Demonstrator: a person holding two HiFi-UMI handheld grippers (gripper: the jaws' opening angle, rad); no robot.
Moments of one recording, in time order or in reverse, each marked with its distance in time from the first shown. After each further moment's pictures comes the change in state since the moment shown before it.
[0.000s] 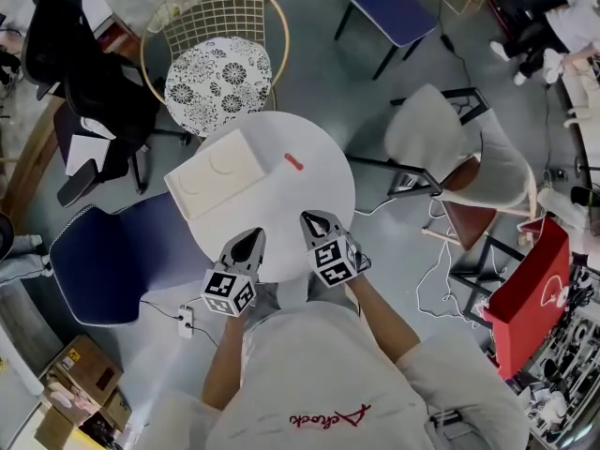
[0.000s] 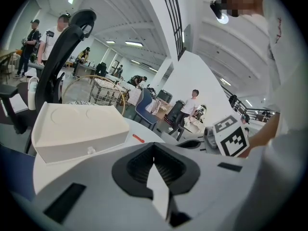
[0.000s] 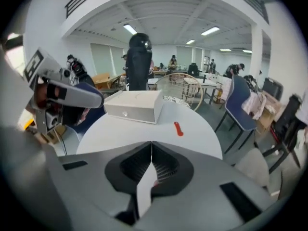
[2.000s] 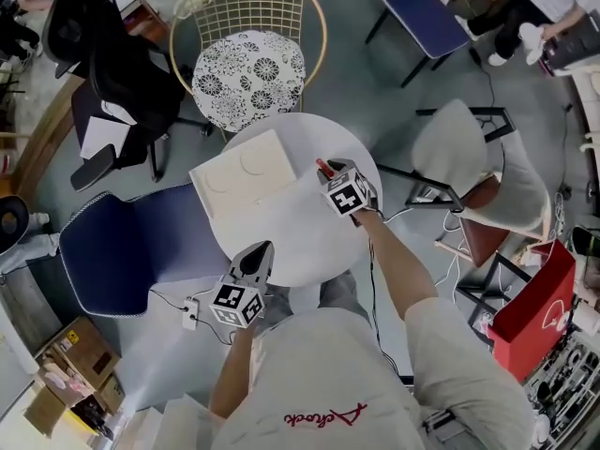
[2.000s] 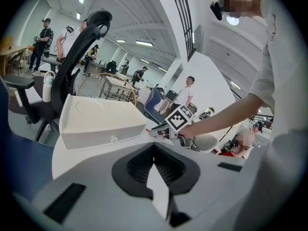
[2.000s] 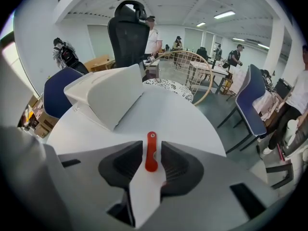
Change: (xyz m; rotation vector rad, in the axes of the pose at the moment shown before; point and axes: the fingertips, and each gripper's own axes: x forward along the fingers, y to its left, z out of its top) left arm -0.034 0.035 -0.019 -0.084 0.007 0.080; right arm 0.137 -0.087 0.032 -0.061 0.207 0.039
